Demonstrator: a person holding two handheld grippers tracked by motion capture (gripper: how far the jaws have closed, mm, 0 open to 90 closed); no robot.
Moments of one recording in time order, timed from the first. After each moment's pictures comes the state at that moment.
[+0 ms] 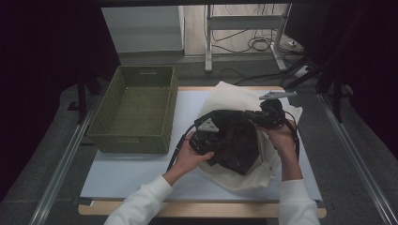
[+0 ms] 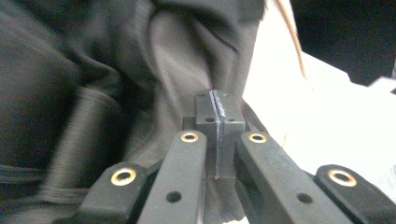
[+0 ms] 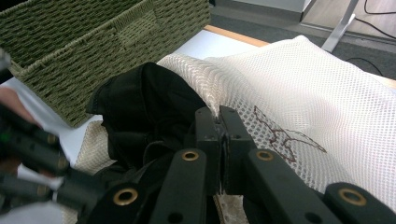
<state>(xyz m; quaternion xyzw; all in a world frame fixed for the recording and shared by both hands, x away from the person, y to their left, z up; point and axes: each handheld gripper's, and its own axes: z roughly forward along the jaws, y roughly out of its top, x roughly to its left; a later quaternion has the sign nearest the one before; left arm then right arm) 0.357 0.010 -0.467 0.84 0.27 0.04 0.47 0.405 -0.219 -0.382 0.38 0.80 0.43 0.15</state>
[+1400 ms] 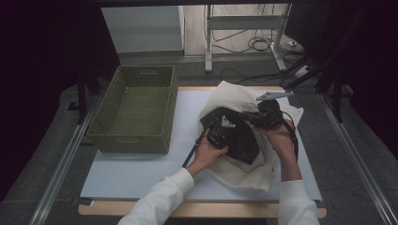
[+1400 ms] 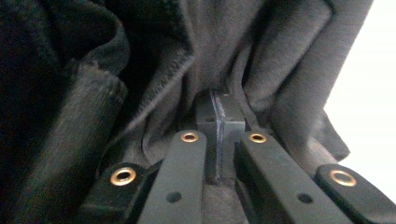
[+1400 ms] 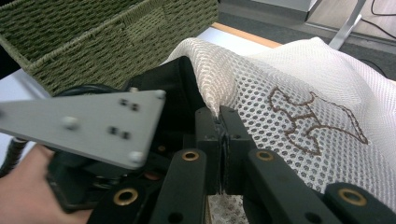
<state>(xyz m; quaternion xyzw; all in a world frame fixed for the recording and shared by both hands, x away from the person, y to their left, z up) 0.398 -0.036 -0.494 0.84 0.33 0.10 0.41 0.402 -0.212 -0.380 0.38 0.81 0.43 0.15</state>
